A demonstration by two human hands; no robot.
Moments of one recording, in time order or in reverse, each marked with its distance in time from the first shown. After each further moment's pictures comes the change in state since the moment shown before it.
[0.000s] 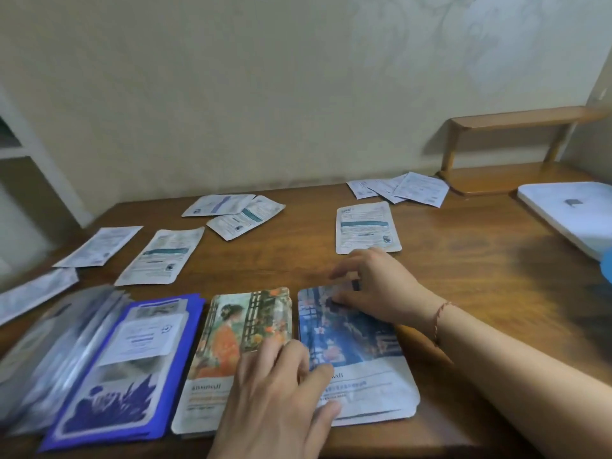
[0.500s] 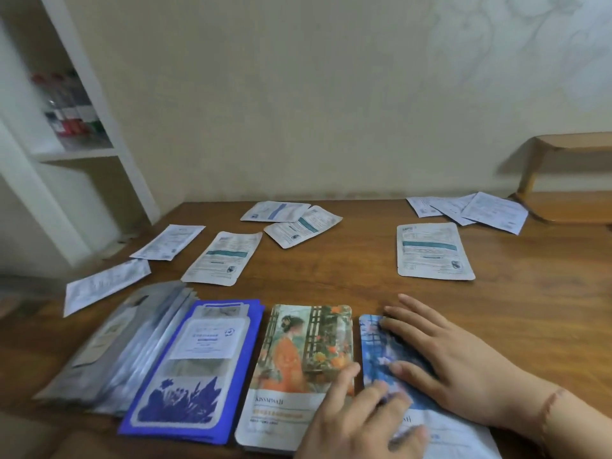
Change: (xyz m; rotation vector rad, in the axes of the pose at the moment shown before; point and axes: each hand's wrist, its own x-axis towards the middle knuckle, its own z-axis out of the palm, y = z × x) left_hand -0.002 0.006 0.019 -0.050 0.045 0.112; right_hand -0.032 0.002 0.028 -0.219 -0.208 -0.231
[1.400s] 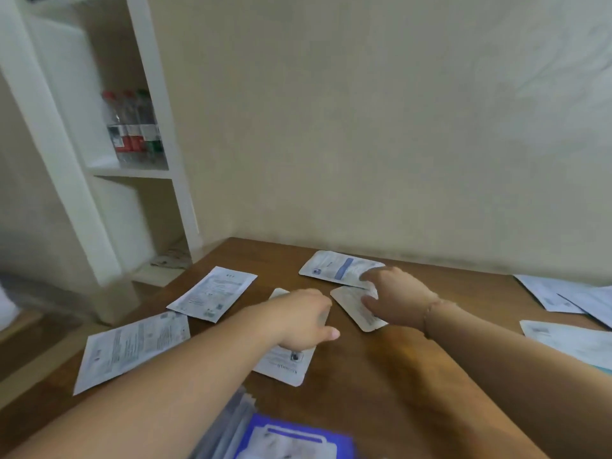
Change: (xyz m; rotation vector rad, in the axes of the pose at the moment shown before) left_hand 0.085 -0.328 -0.028 -0.143 -0.700 -0.588; right_hand 0.339 -0.024 -0.022 -0.074 0.048 0.163
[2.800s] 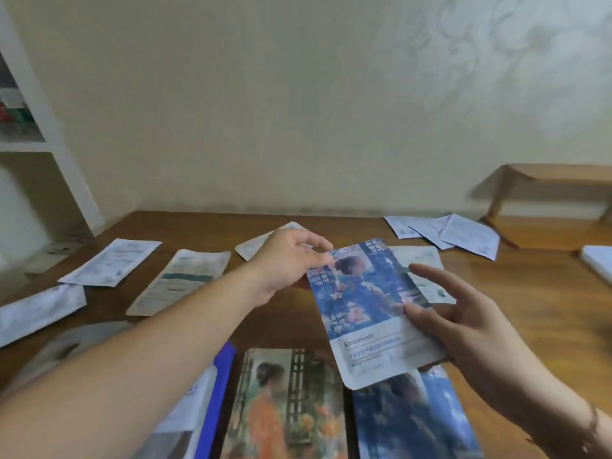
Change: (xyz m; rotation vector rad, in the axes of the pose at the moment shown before) left_hand -0.013 0.146 0.014 -1.089 0.204 0.170; right_hand -0.290 0.049 -0.054 1.318 0.318 0.370
